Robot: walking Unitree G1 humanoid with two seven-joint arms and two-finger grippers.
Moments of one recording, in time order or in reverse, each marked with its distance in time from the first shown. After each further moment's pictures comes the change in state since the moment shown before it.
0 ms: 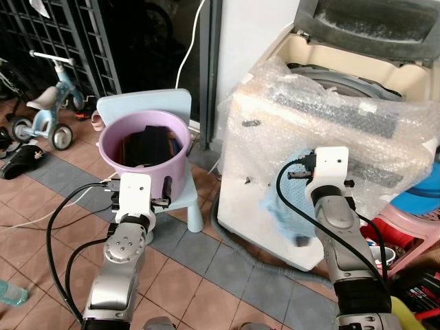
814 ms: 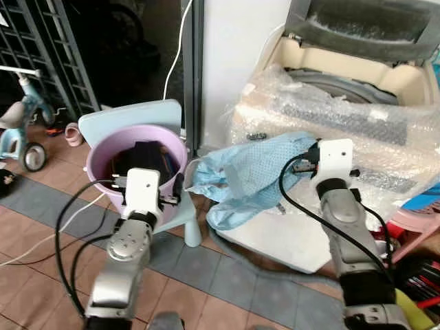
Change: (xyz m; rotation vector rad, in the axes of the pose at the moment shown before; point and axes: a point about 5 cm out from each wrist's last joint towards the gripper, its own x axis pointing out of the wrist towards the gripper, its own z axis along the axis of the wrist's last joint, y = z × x) left arm -0.002 0.010 0.001 -0.002 0.002 -0.019; right arm 0.006 0.022 0.010 -0.021 -0.070 0.108
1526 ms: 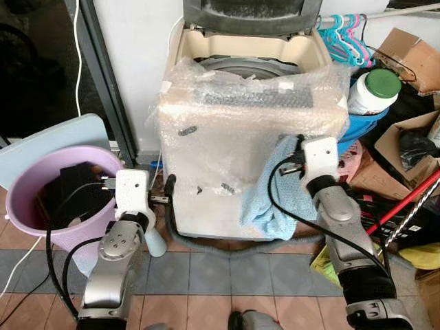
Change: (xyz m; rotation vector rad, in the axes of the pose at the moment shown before) left arm 0.003 -0.004 0.001 -0.105 0.011 -0.020; right arm 0.004 0.004 0.009 -0.152 -0.103 0.225
